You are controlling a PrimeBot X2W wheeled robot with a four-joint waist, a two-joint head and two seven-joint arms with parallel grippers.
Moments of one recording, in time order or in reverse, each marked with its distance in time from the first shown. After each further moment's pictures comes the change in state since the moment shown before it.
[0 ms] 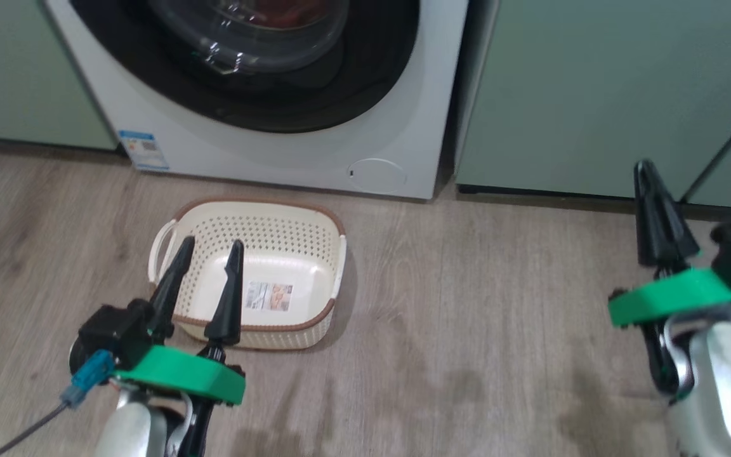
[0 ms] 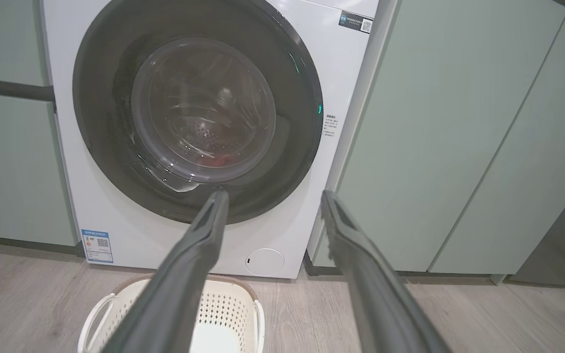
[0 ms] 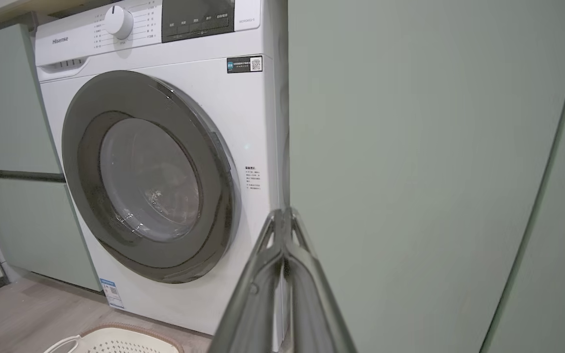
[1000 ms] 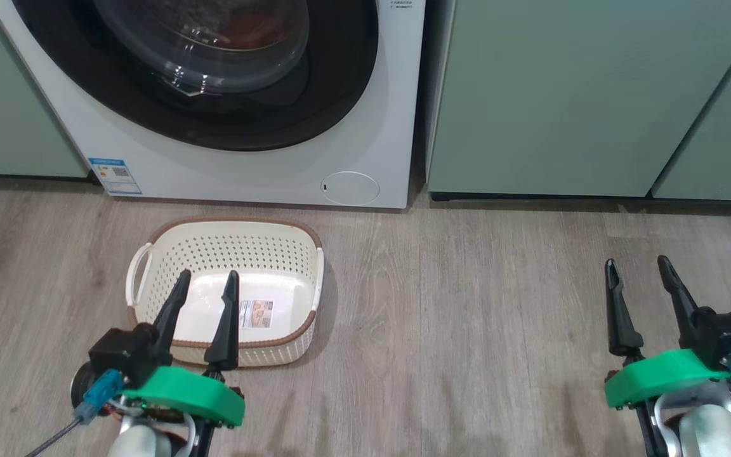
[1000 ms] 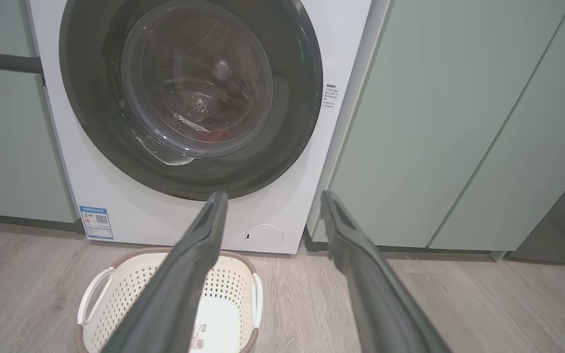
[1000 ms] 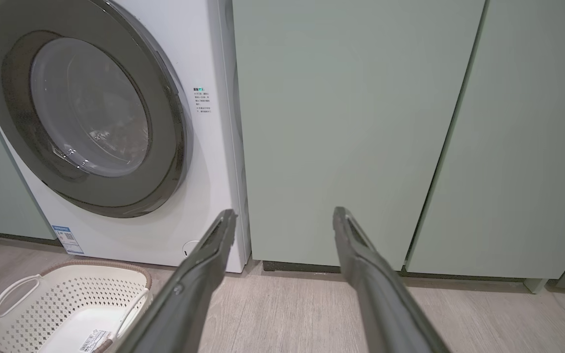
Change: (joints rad) left arm 0.054 0.001 0.001 0.053 0.012 0.052 0.000; right arm 0.224 0.091 -0.096 -0.011 -0.134 0.000 0.000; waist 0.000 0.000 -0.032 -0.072
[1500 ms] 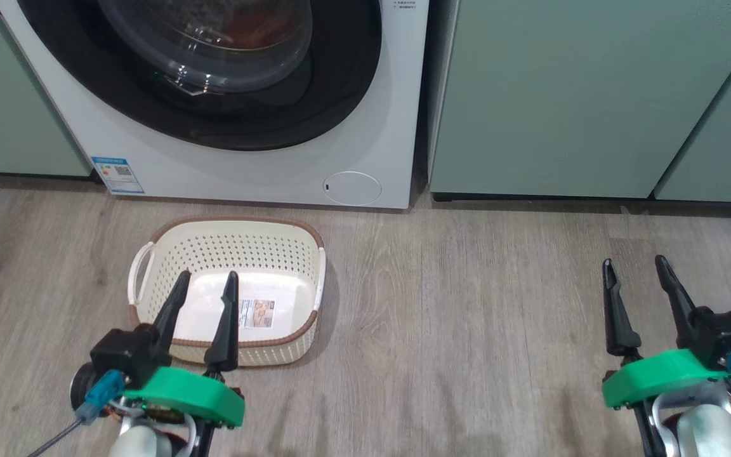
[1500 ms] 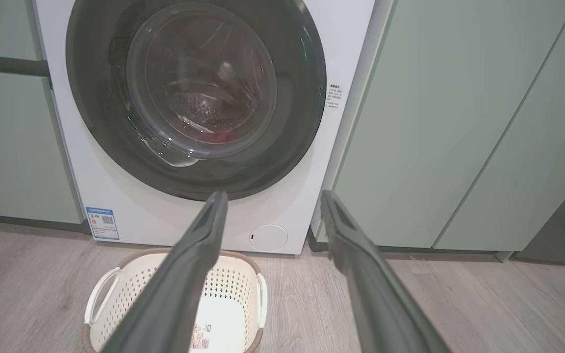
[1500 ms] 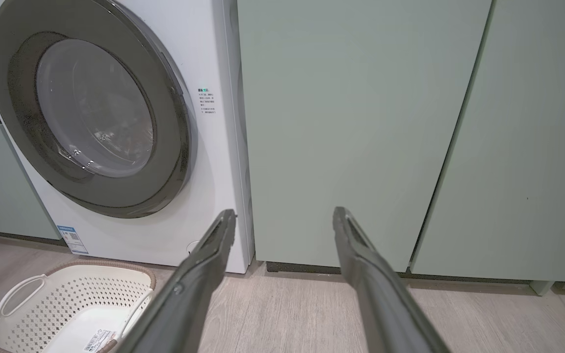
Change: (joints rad) left arm 0.000 0.000 0.000 -0.003 0.011 0.009 0.000; right arm 0.000 0.003 0.005 -0.001 0.002 0.000 0.000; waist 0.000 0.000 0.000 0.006
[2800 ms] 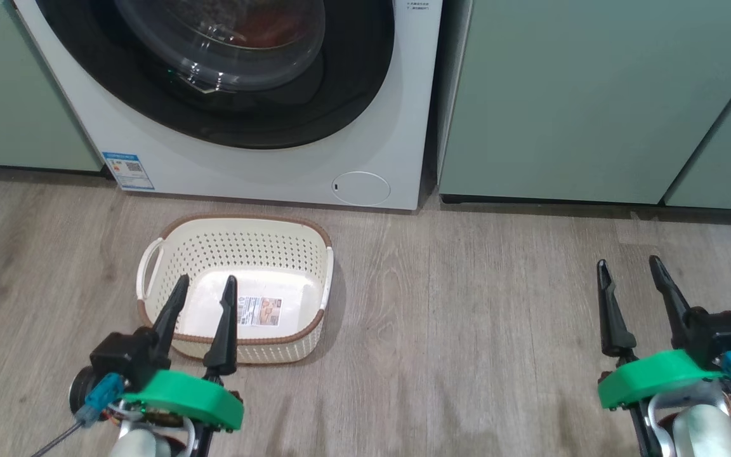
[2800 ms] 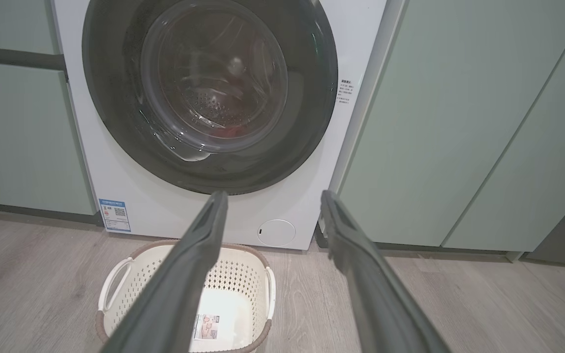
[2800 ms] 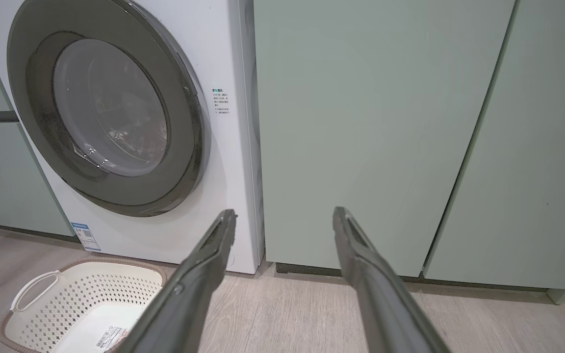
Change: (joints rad) left arm 0.008 0.000 0.004 0.010 0.006 0.000 0.000; right arm 0.000 0.002 0.014 0.000 0.002 0.000 0.000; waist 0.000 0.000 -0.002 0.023
